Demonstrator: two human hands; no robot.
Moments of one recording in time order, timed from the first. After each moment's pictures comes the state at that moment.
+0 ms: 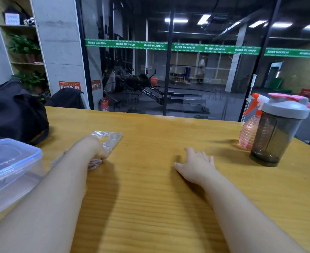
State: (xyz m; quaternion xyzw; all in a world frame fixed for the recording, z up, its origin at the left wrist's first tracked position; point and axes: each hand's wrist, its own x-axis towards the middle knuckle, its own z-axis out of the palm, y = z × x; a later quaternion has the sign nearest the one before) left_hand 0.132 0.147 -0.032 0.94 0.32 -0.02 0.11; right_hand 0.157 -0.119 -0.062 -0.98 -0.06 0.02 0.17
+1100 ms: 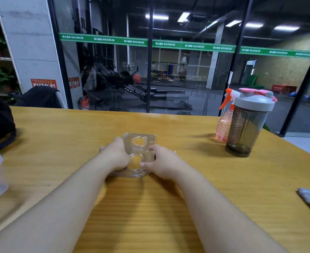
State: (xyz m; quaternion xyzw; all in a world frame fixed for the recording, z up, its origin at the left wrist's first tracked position) left_hand 0.145 0.043 -0.054 0.94 0.18 0.02 0.28; right_hand 0.147 -0.108 -0.056 -0.95 -0.18 0.03 0.27
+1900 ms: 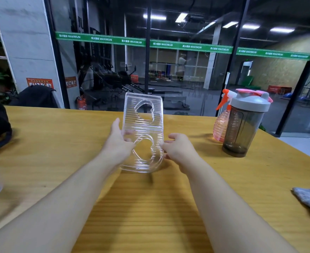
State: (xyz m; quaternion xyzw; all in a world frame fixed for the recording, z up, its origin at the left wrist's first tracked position) left_hand 0.144 0.031 -0.050 0.80 0.04 0.18 0.57; right_hand 0.161 -0.128 -0.038 -0.83 -0.03 0.00 0.55
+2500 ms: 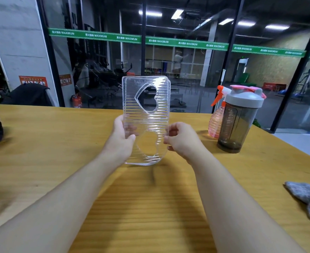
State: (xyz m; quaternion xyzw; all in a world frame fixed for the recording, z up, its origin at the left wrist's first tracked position) left_hand 0.142 0.011 -0.051 0.79 -0.06 0.23 0.57; right_hand 0.163 -0.151 -0.026 -0.86 -0.07 -0.07 0.51
